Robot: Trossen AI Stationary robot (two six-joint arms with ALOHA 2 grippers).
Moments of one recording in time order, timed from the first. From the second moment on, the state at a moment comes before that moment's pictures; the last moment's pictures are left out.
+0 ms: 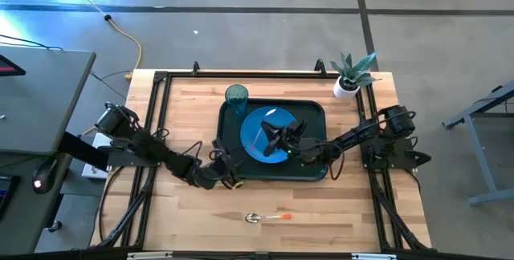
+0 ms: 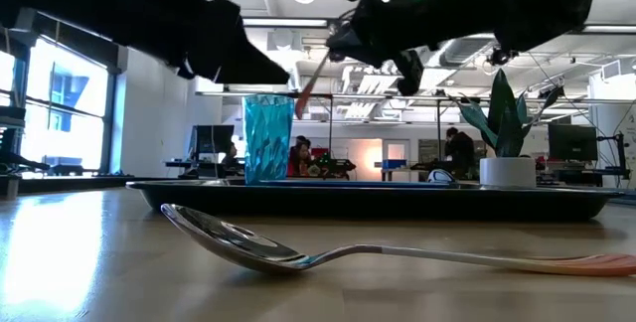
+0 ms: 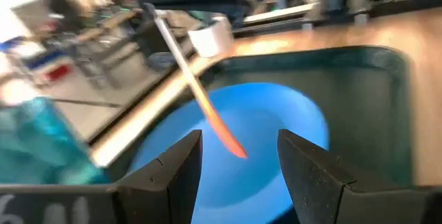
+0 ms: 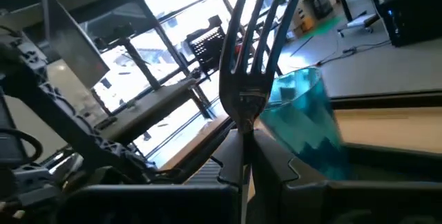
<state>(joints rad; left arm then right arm) -0.49 1.69 0.64 0.69 -1.05 0.01 0.21 1.81 0.78 1.15 0.88 0.47</state>
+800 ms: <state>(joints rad) -0.51 1.70 0.70 0.67 -1.19 -0.10 0.35 1.94 1.06 0.94 0.87 0.18</state>
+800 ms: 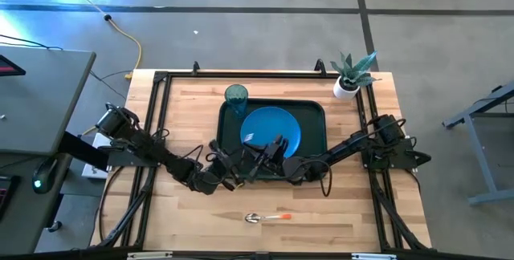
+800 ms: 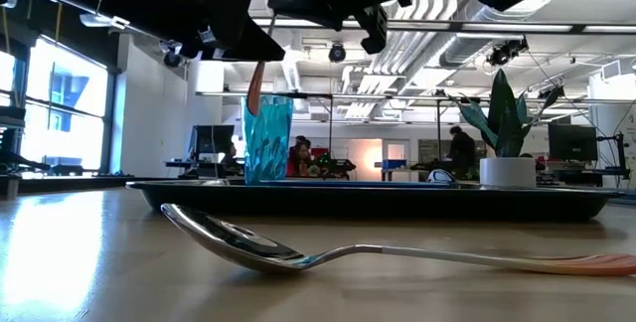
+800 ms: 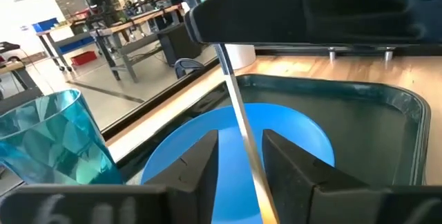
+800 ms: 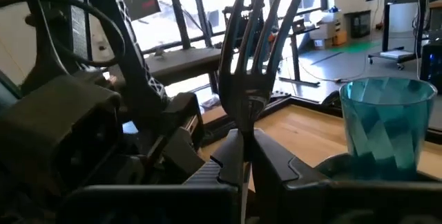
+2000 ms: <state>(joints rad) -0.52 1.64 0.52 0.65 -1.04 -0.74 0.45 1.87 1.06 0.89 1.43 -0.38</state>
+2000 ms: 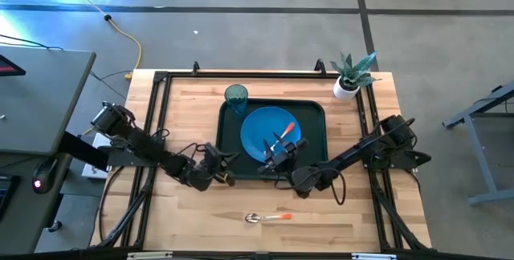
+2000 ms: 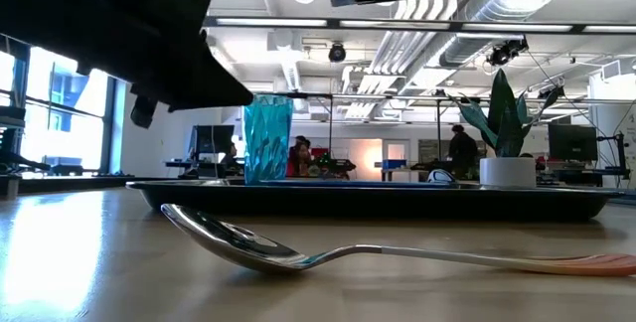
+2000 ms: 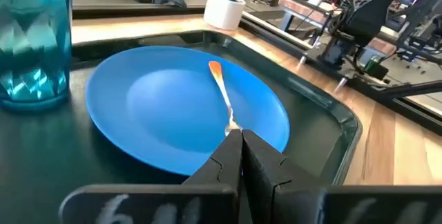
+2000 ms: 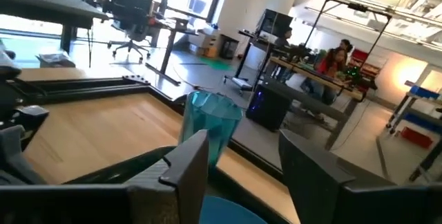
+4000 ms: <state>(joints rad) -0.51 1.56 0.52 0.54 -0.92 -0.53 -0.13 1.81 1.10 -0.40 -0.02 -0.51</state>
